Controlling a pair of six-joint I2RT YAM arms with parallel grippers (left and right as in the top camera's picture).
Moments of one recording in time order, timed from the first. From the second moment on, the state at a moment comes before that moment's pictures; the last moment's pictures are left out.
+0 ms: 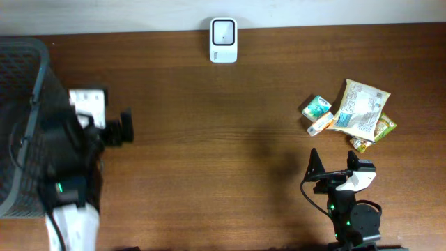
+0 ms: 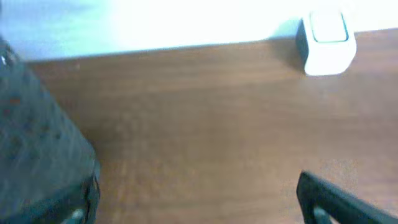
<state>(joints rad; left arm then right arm) 0.19 1.00 0.84 -0.35 0.16 0.18 0.13 0.02 0.01 -0.06 0.13 0.24</state>
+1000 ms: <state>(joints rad) 0.19 0.10 0.02 0.00 0.11 0.26 0.13 0.02 0.01 -0.06 0.13 0.24</state>
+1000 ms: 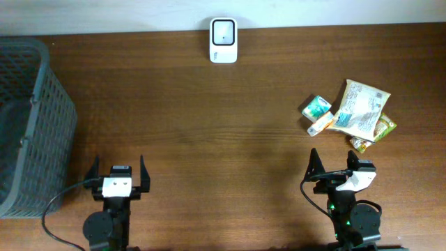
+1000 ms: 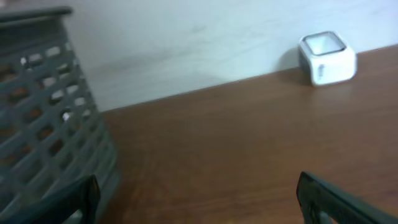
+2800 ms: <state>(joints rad) 0.09 0.01 0.02 -0.08 0.00 0.42 0.13 0.02 0.01 -0.06 0.13 0.24</state>
